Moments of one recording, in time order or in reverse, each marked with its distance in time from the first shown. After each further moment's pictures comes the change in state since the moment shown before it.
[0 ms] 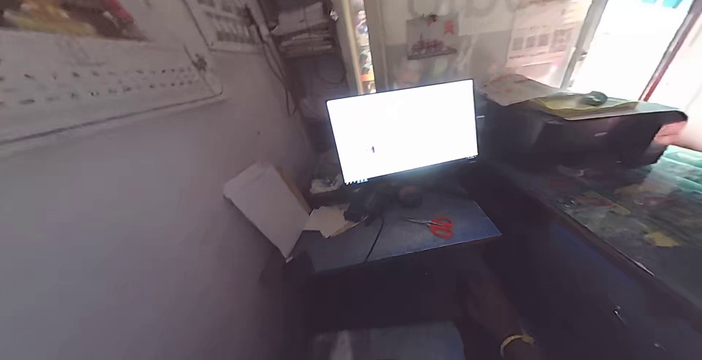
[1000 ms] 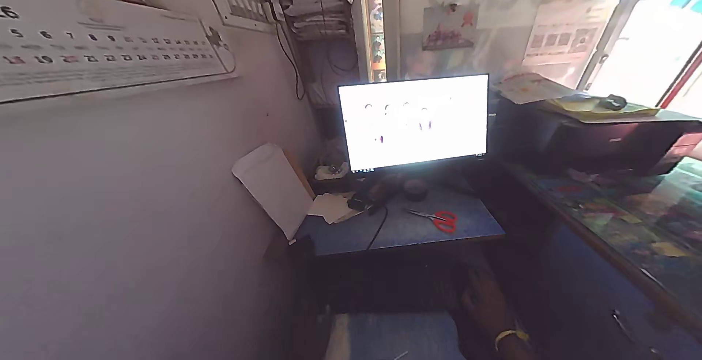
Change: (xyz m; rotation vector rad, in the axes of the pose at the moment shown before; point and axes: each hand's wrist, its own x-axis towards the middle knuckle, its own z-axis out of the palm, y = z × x) left_hand 0.024 -0.026 0.032 0.160 0.038 0.042; right_hand 0.000 -0.001 0.007 -0.002 0.159 -0.036
